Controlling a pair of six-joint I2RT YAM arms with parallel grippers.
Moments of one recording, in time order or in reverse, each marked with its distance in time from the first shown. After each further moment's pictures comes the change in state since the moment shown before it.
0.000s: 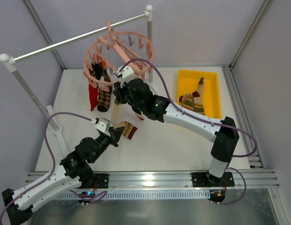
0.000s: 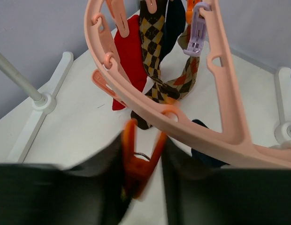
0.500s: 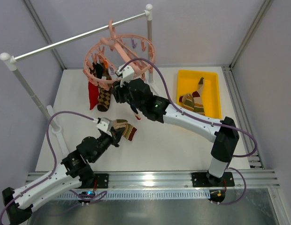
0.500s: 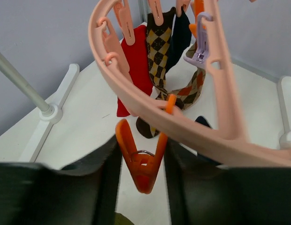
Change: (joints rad) left arm 0.000 0.031 0.000 0.000 0.003 0.000; right arm 0.001 0.000 -0.006 0.066 0.014 -0.005
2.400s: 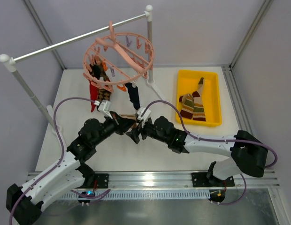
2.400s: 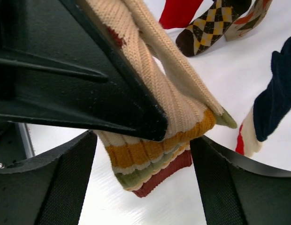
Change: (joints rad) left arm 0.259 0.293 0.169 0.110 0.447 -0.476; right arm 0.066 -0.363 -0.898 0.496 -0.268 -0.083
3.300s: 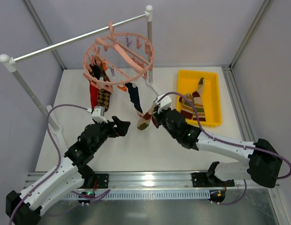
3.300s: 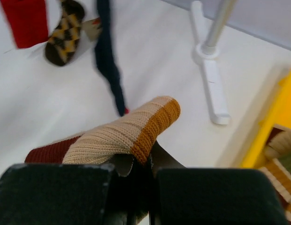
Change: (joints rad) left arm 0.002 -0.122 -0.085 -0.173 -0.314 0.077; right arm -0.085 -0.149 0.013 -0.196 0.449 -0.011
